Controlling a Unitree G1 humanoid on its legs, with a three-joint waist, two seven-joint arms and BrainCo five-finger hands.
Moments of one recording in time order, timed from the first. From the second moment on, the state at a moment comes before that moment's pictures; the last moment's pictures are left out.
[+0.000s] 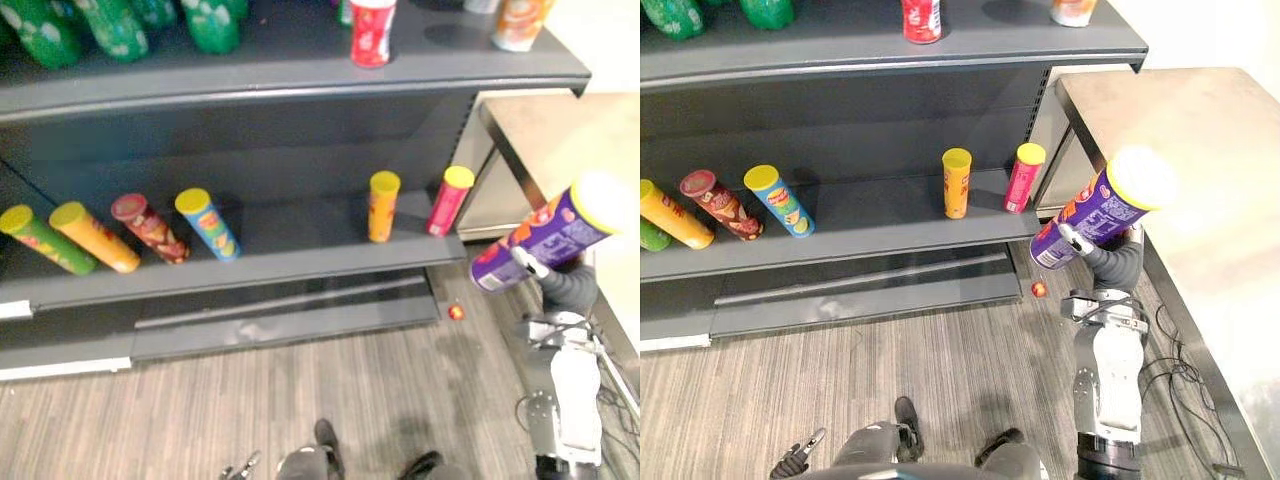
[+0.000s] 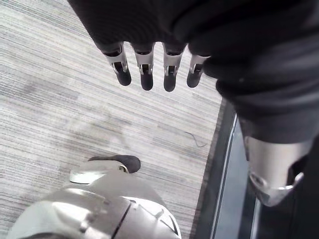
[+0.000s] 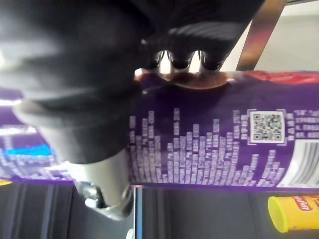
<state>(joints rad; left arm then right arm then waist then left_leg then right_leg) 0.18 0.08 0.42 1.02 -0.11 -0.08 0.00 0.01 -0.10 -0.23 -0.27 0.29 -0.17 -0.04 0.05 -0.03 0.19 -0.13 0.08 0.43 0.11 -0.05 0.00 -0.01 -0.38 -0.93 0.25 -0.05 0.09</state>
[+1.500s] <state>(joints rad) 0.15 0.05 0.39 1.04 -0.09 -0.09 0.05 0.13 -0.06 0.04 -0.23 0.23 -0.15 0.04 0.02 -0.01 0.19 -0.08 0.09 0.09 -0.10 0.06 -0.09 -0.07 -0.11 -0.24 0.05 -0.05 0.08</state>
